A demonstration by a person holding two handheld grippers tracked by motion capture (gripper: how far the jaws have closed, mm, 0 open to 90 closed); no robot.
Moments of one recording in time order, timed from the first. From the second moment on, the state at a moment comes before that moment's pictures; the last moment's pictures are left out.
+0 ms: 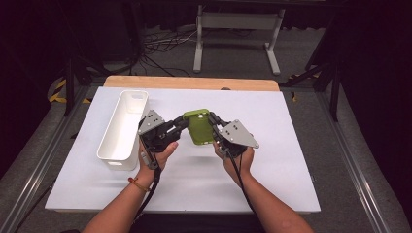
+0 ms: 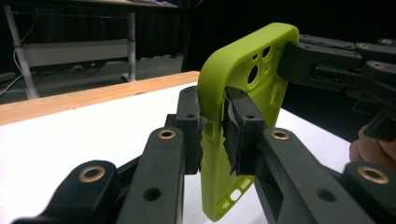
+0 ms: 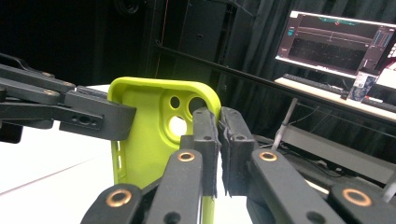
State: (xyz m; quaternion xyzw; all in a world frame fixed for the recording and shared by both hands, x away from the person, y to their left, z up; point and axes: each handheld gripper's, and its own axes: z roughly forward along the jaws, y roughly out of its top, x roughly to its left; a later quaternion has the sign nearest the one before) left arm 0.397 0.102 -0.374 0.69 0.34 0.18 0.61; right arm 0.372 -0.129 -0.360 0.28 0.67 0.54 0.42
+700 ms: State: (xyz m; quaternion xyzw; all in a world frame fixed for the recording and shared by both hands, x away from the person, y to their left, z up) left arm 0.392 0.112 -0.367 0.70 0.31 0.19 0.61; right arm 0.371 -0.132 -0.362 0.28 0.68 0.56 0.39
